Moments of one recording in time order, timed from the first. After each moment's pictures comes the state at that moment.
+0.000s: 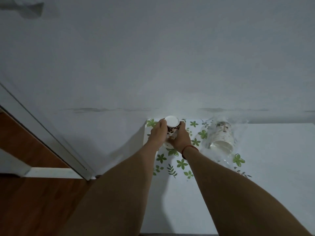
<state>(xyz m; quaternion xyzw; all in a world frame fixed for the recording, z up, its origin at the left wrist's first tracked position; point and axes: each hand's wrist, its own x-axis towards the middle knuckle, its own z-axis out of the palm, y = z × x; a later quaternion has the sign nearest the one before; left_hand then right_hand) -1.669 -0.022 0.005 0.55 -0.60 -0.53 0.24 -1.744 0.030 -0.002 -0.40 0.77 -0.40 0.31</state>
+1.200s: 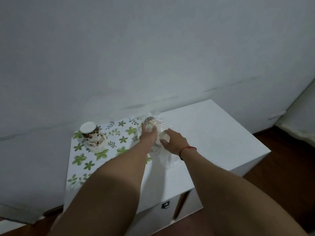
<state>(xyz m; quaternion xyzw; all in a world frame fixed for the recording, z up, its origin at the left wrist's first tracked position) -1.852 0.122 0.001 0.53 -0.61 -0.59 0.08 -1.918 0.228 0.016 -0.41 0.87 -0.18 0.21</state>
